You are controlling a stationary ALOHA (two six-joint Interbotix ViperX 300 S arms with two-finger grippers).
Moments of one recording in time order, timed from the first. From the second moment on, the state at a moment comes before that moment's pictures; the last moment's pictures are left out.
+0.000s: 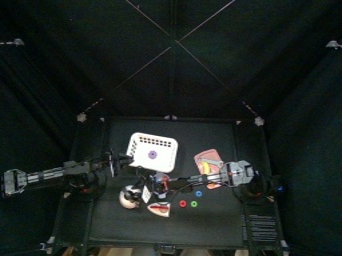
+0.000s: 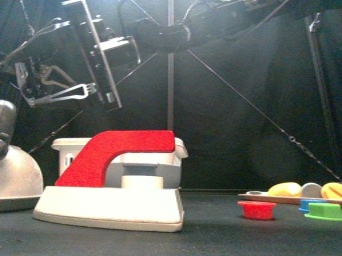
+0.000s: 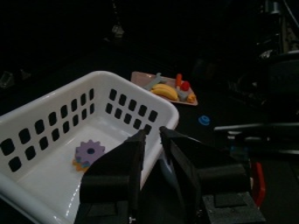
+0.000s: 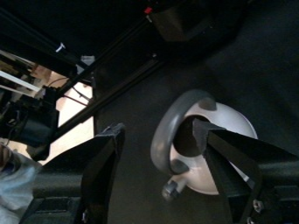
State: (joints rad) left arm 0.40 -0.88 1.33 0.44 -0.35 -0.65; right arm 0.06 0.46 -0.04 -0.50 -0.07 1.16
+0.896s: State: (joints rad) left arm 0.40 -0.88 1.33 0.44 -0.35 -0.65; right arm 0.06 0.32 0.14 -0.42 0.48 1.16
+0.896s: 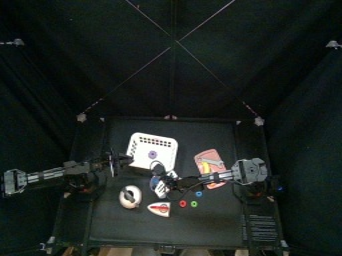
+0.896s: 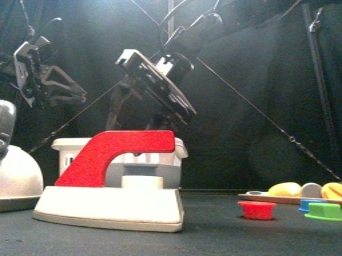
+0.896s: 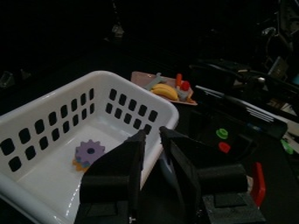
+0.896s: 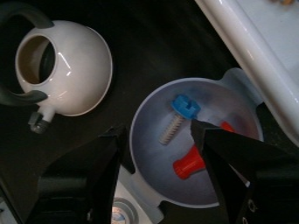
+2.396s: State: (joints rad) left arm 0.40 -0.88 1.33 0.44 -0.35 -0.65; right arm 0.06 0.46 0.08 -0.37 0.56 1.16
